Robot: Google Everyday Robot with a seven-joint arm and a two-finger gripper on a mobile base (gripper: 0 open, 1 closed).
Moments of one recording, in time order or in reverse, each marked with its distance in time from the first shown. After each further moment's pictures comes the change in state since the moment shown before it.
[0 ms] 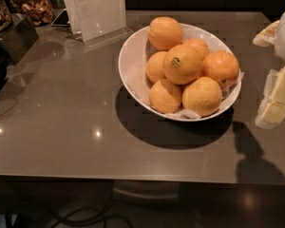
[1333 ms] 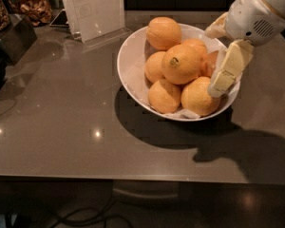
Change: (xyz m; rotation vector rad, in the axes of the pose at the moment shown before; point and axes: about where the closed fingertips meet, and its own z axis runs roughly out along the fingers) arm -0.082 -0.048 0.046 -0.164 -0.284 -0.049
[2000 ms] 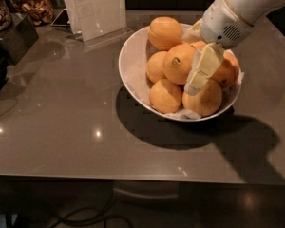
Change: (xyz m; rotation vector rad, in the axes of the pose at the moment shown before) arm -0.029 -0.014 0.039 -0.060 -0.062 -0.023
